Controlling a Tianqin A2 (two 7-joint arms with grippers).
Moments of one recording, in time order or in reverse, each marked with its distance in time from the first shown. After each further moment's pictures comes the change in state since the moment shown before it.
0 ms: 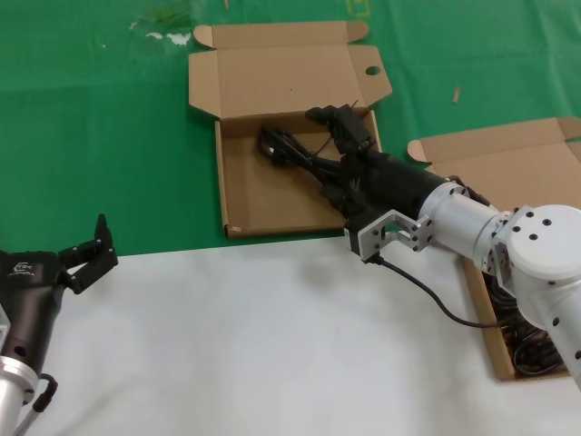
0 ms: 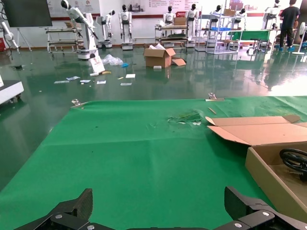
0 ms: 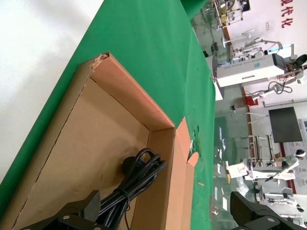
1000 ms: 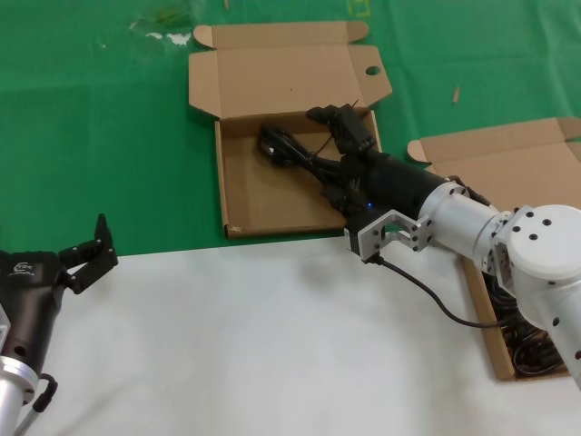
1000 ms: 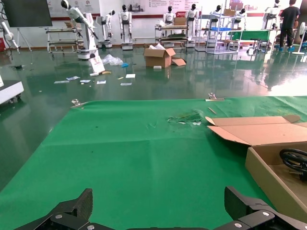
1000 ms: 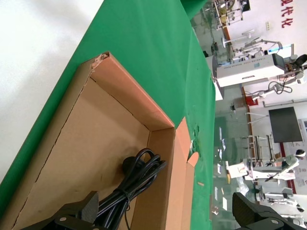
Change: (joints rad) left arm 0.000 0.000 0.000 0.000 0.000 0.000 0.000; right arm 0.000 0.000 0.000 0.000 0.000 0.000 0.000
